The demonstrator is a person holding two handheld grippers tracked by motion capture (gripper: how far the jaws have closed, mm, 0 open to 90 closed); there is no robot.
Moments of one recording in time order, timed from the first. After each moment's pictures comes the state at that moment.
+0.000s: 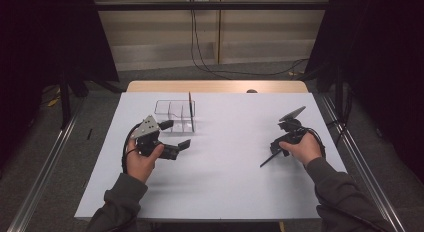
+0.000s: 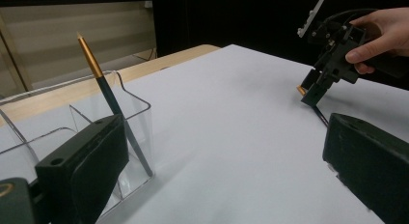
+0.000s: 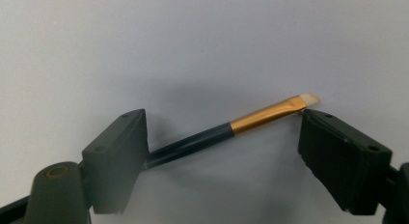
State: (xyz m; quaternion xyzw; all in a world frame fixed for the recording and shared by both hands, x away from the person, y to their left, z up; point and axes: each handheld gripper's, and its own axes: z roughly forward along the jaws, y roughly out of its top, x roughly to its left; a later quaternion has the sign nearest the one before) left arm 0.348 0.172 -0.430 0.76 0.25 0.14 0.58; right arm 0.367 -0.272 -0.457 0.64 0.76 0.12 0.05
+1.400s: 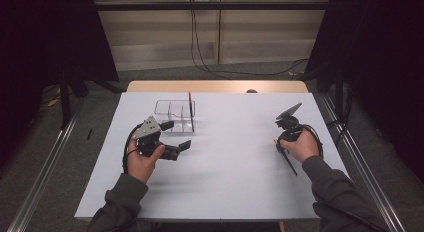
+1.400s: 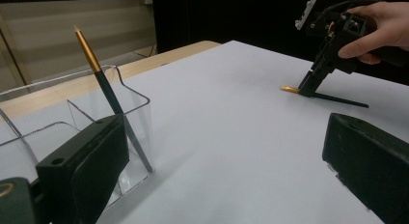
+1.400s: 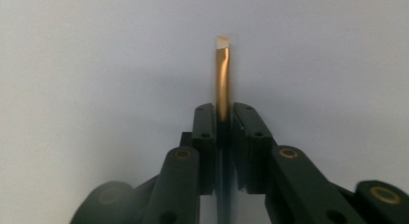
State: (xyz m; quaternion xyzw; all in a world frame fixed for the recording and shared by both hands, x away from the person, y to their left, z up) left arm 0.349 0.170 -0.433 0.76 0.24 0.13 0.58; right arm 0.375 -0.266 -0.451 0.62 0.77 0.10 0.05
